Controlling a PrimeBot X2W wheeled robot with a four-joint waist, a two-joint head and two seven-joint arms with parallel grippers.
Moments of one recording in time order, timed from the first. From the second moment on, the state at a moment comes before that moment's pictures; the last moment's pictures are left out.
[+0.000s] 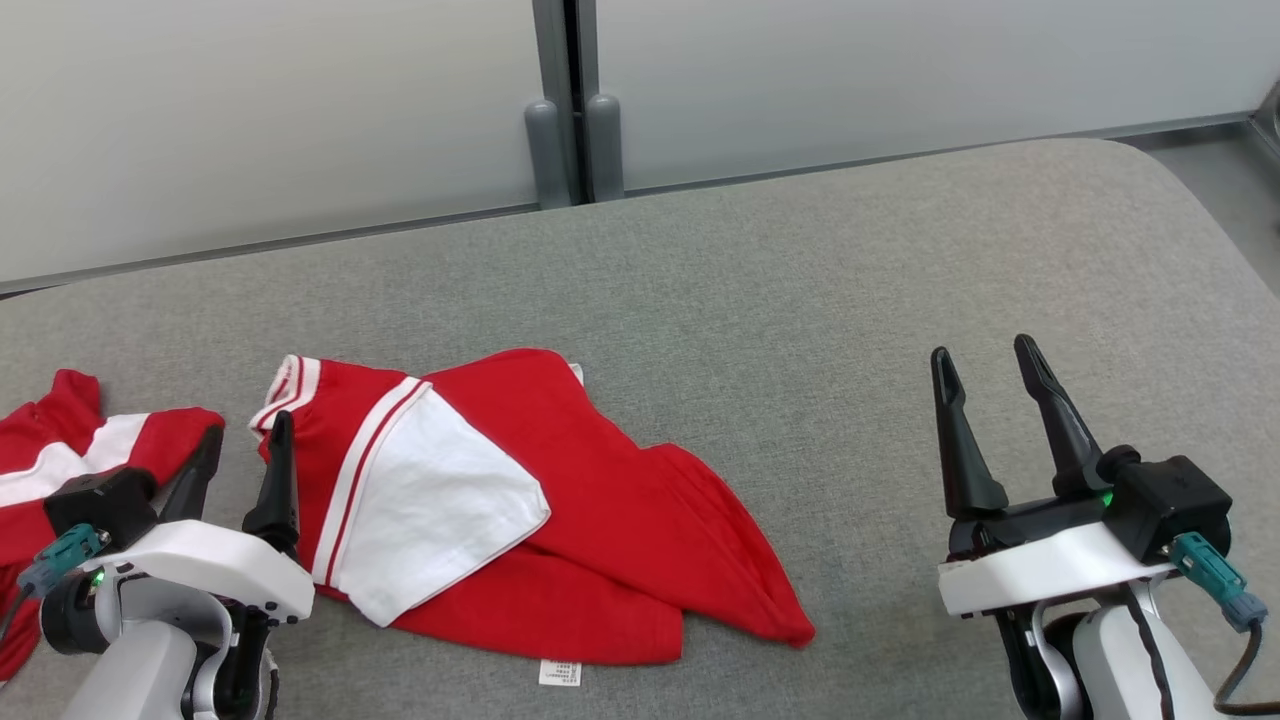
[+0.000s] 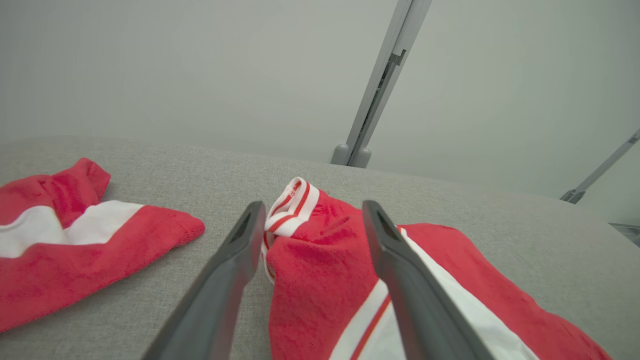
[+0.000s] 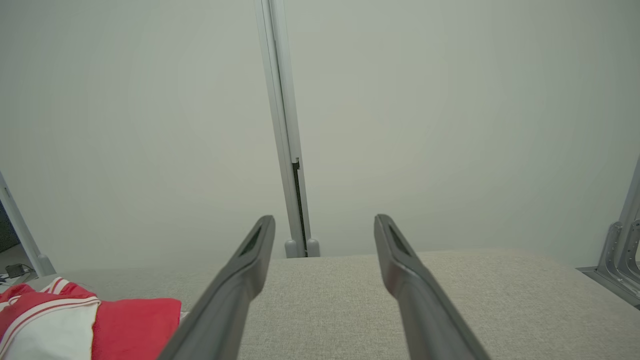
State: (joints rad) left arm -0.29 0.35 -0.32 0.48 -0.79 0.04 -0.21; right arm -0.21 -0.05 0.17 0.13 0.23 0.13 -0.26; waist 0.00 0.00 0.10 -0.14
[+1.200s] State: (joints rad) left arm 0.14 0.27 -0.22 -0.15 -0.37 0.21 -0.26; right arm -0.10 -0.07 0.21 0.15 0.26 0.13 -0.26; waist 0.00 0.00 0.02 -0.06
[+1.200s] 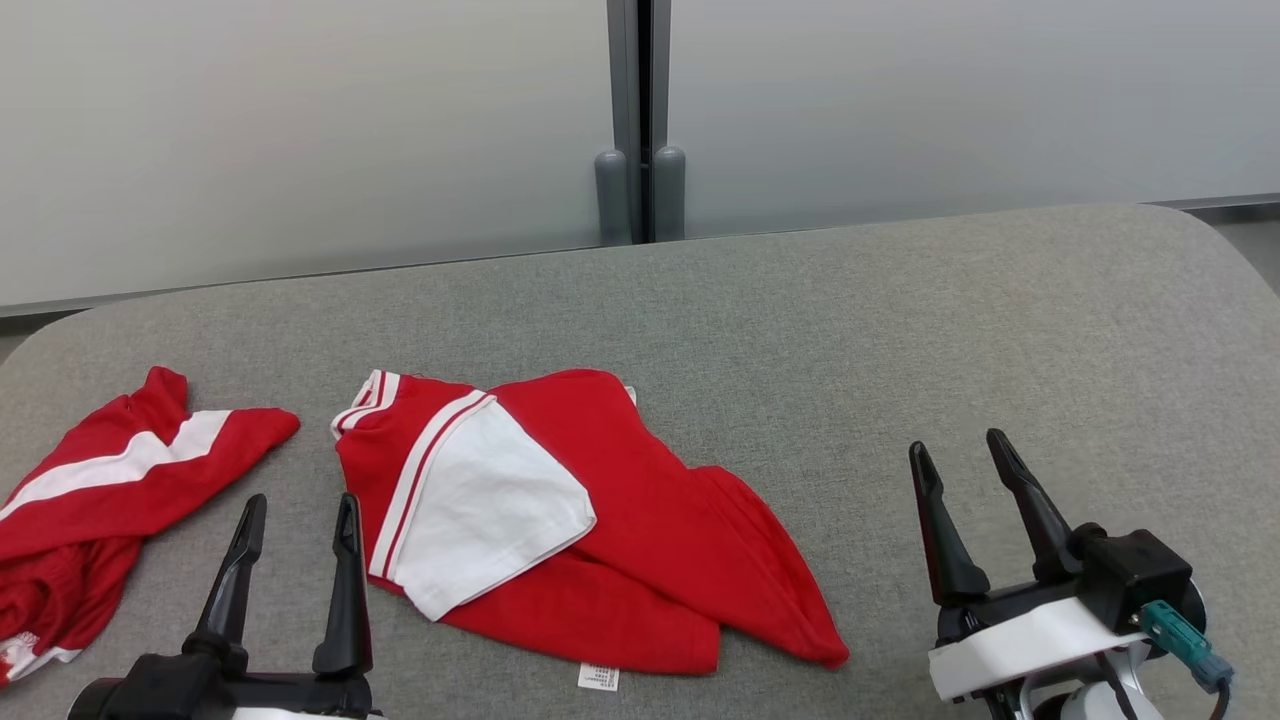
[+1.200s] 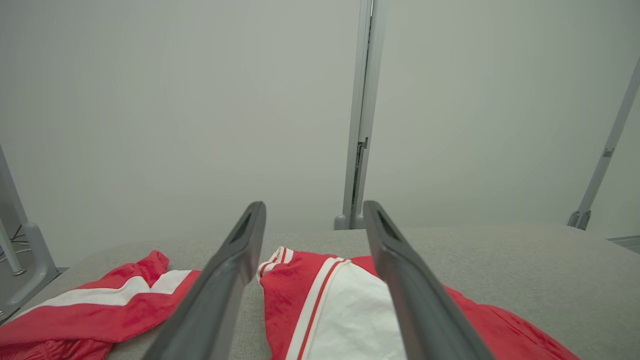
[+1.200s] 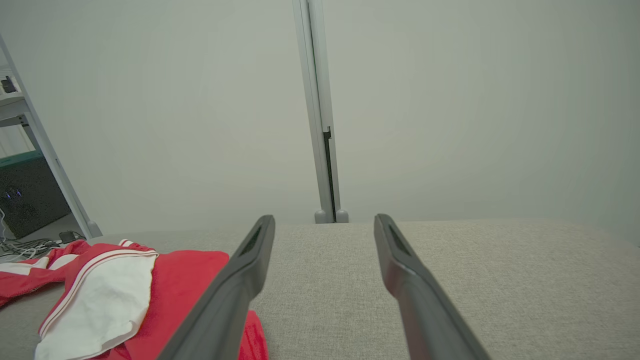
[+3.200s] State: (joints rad) left arm -0.11 0.15 -0.28 -0.02 -0.37 0.07 -0.26; right arm -0.64 -0.23 0.27 0.30 0.89 0.13 0.31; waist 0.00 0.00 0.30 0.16
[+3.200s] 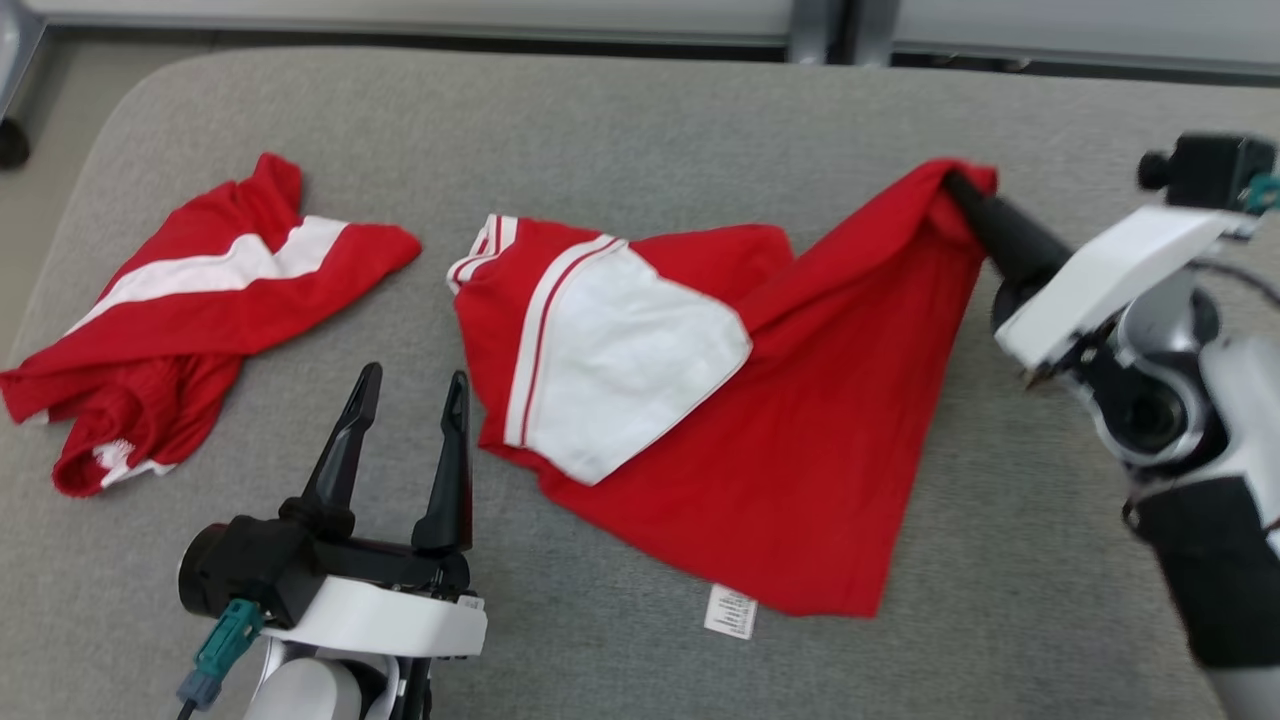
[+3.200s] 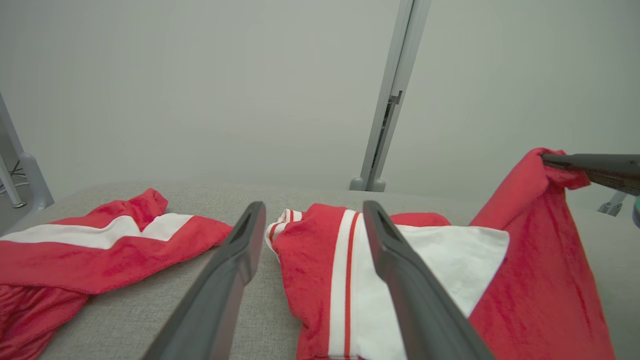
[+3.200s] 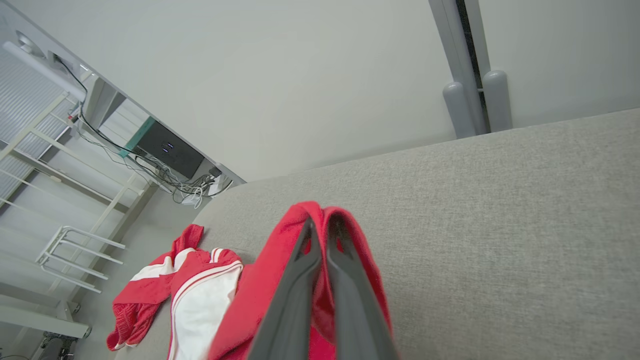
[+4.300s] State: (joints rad) left arm -0.13 0.12 -0.19 0.07 -0.28 -0.02 -0.26; right arm -0.83 -0.31 0.50 0.74 0.88 0.13 -0.05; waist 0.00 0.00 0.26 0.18
